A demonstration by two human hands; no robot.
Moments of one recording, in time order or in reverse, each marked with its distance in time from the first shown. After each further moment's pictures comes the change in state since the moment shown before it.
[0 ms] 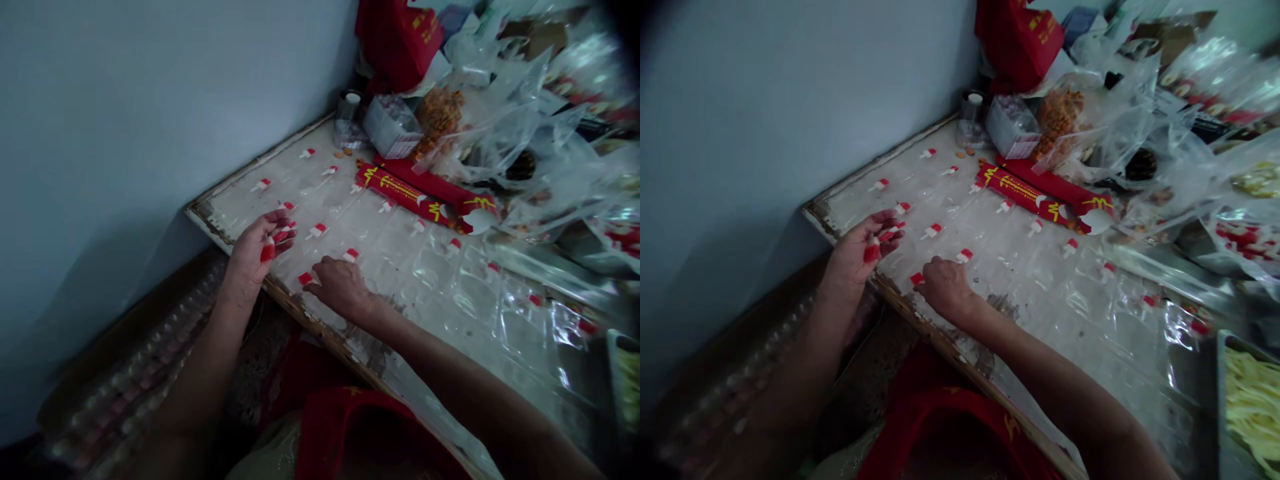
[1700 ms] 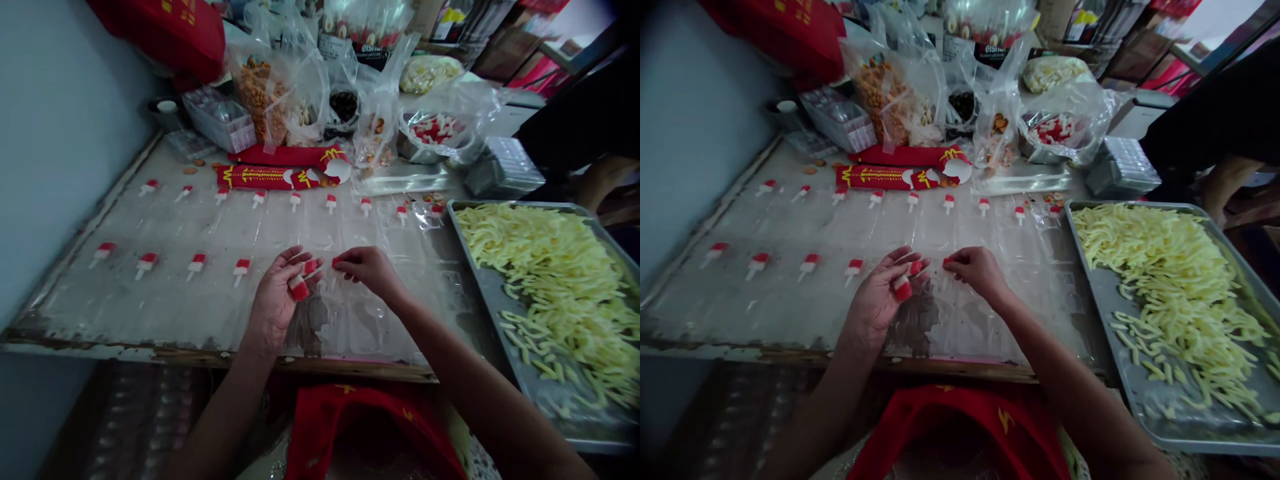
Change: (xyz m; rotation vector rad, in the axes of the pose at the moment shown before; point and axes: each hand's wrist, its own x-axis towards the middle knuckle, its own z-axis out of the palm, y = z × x) left_hand -0.062 -0.139 0.174 0.035 -0.376 -0.471; right_hand -0.181 0.168 0.022 1.053 0.528 0.788
